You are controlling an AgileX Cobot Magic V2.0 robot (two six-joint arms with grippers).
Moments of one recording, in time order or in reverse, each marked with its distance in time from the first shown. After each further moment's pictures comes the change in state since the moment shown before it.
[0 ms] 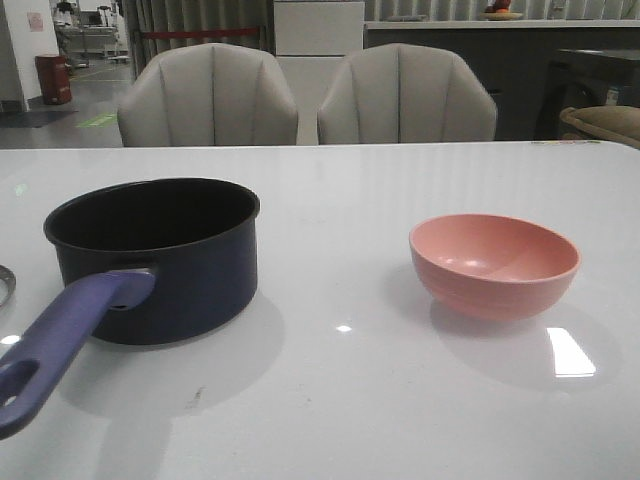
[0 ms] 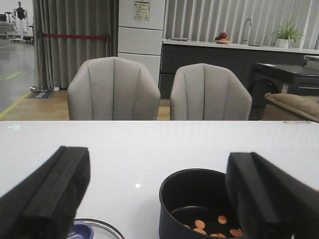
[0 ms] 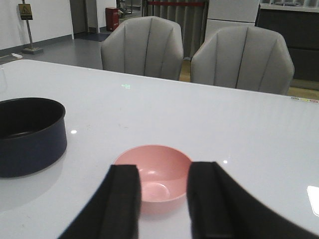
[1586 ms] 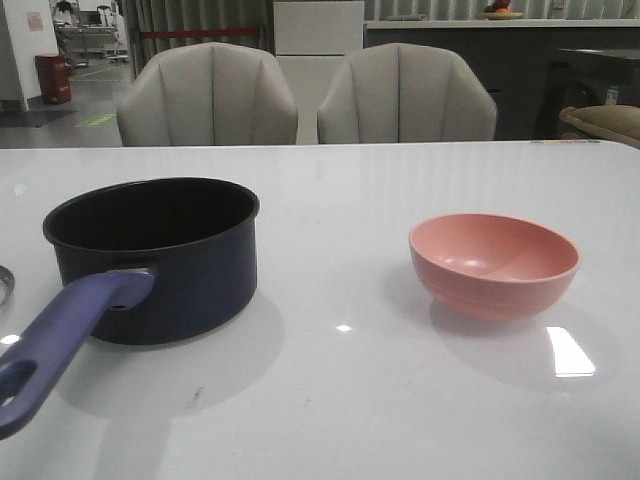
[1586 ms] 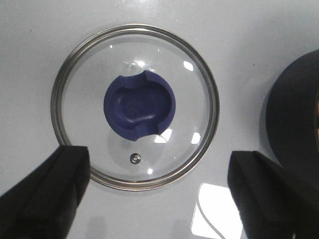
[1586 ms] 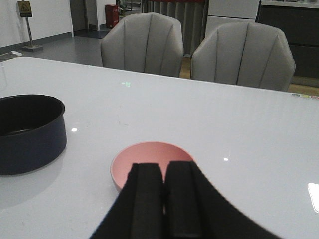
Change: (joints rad) left arm 0.284 1.367 -0.811 0.035 0.666 -0.089; right arm 0.000 0.000 0.008 0.003 0.000 0.000
